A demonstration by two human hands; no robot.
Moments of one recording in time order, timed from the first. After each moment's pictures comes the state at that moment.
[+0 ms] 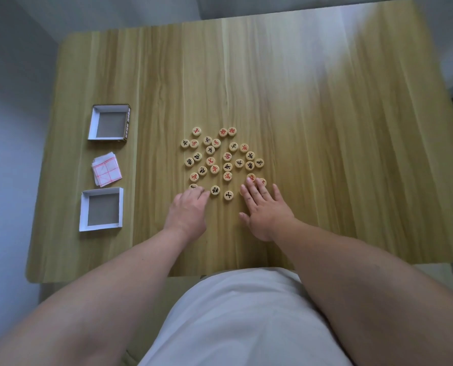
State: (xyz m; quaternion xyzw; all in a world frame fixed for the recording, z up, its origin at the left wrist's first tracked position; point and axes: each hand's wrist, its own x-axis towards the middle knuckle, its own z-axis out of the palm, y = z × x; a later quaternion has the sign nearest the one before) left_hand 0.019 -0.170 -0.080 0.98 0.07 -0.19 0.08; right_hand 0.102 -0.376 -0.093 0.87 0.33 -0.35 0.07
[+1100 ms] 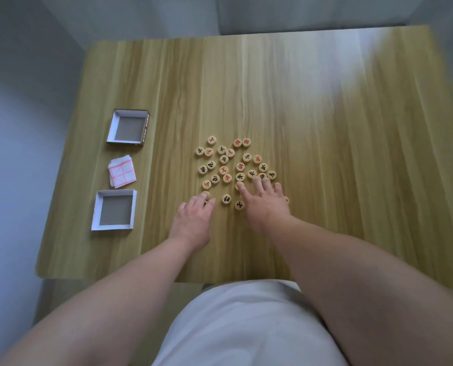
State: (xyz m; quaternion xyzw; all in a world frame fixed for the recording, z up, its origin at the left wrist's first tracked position) left_hand 0.011 -0.165 -0.071 0.97 0.09 -0.20 0.04; right_hand 0.125 -0.329 -0.057 0.89 0.33 -0.29 0.10
